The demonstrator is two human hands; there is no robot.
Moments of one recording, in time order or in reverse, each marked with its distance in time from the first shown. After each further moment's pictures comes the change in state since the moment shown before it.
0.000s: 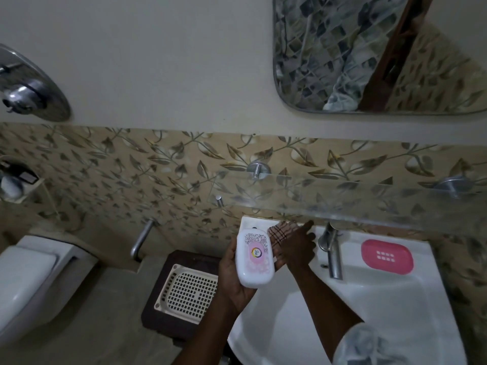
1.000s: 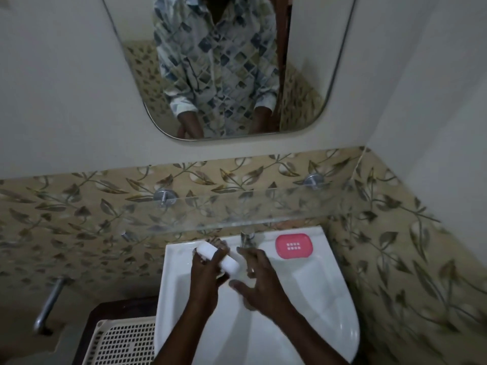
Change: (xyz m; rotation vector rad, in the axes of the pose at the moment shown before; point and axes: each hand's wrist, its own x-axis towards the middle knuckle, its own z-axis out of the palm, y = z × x) left_hand 0.037 -0.075 0.061 0.691 0.115 0.266; right_hand -0.067 0.098 -0.148 0.303 -0.196 -0.643
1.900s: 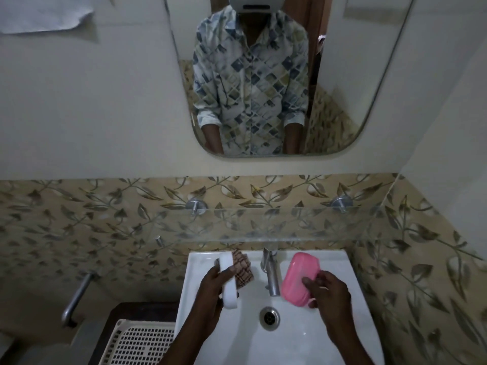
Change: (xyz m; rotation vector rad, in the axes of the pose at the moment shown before) left_hand -0.013 0.021 -0.038 0.063 -0.186 -0.065; right_hand -0.004 0.034 -0.063 0.317 0.445 0.433
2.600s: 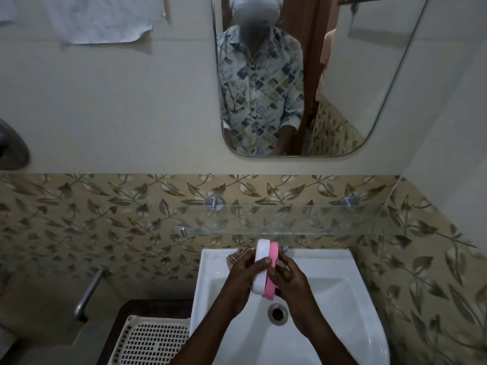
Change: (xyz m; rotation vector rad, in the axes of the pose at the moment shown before) left_hand -0.015 0.014 0.019 0.013 -0.196 0.105; right_hand -0.075 -0.050 0.076 0.327 -0.448 -0.004
